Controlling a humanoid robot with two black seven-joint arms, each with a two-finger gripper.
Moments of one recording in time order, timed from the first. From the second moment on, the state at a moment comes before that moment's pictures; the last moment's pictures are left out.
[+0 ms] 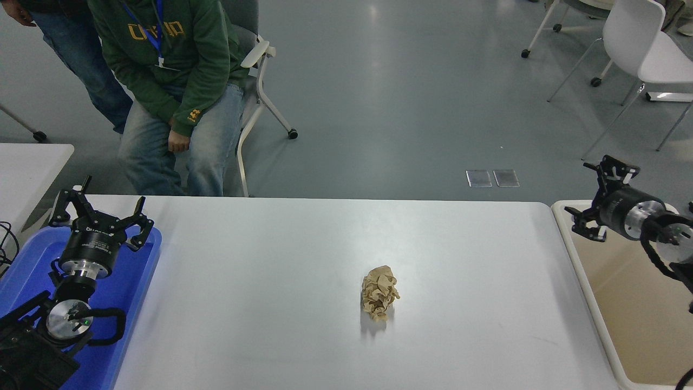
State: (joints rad) left arm -0.46 0.45 -0.83 -0.52 -0.20 -0.62 -0.53; right arm 0.79 -0.52 0.56 0.59 0.13 0.14 -0.05
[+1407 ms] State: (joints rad) left arm -0.46 0.45 -0.83 -0.52 -0.19 -0.62 -0.53; right arm 0.71 -0.32 0.71 0.60 0.16 0.21 0.18
